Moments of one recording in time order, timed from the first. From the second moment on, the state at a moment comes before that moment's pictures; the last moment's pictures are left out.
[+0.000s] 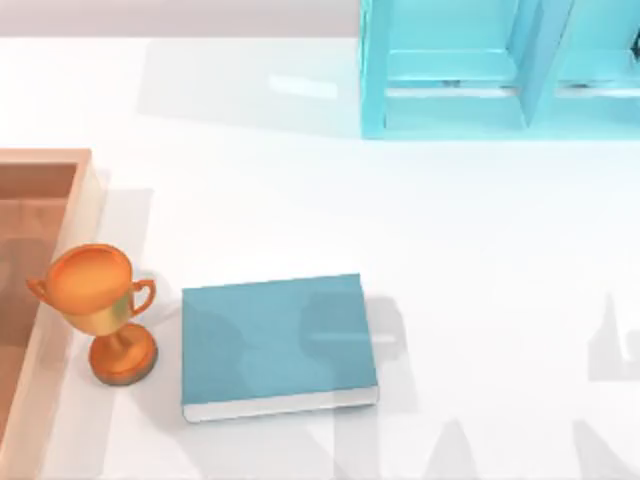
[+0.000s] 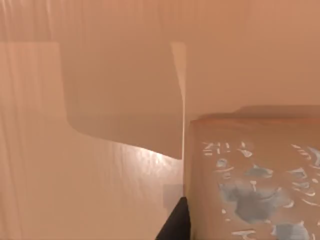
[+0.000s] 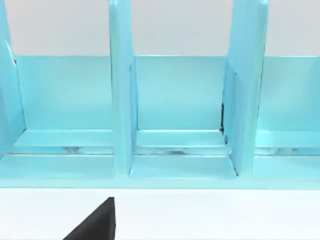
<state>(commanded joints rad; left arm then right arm) 0.27 1.95 1.28 -0.90 0.01 0.29 0.00 0.00 0.00 0.00 0.00 0.00</state>
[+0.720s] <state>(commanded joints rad) 0.25 1.93 1.31 -0.93 0.00 0.27 0.00 0.00 0.00 0.00 0.00 0.00</state>
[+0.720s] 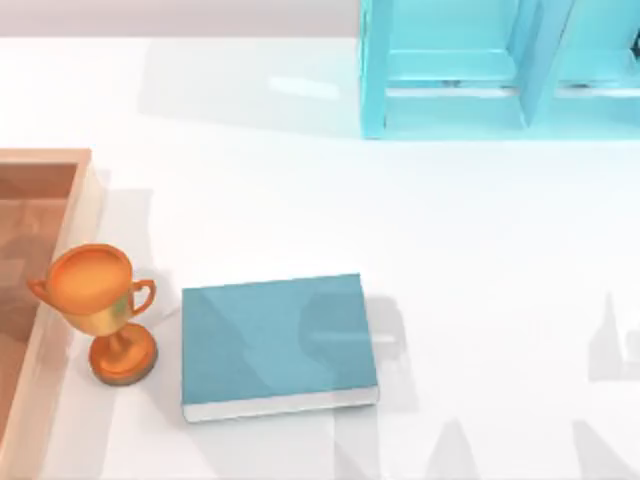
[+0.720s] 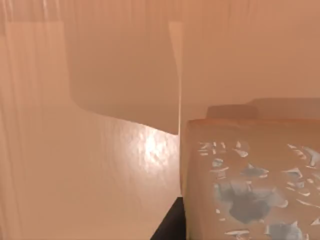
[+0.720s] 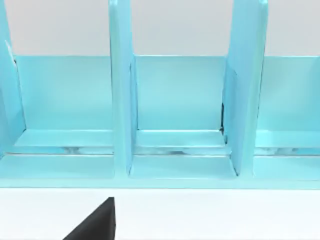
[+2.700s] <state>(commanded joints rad) -0.58 1.91 1.62 -1.17 -0.05 -0.61 0.00 0.00 0.00 0.00 0.00 0.00</state>
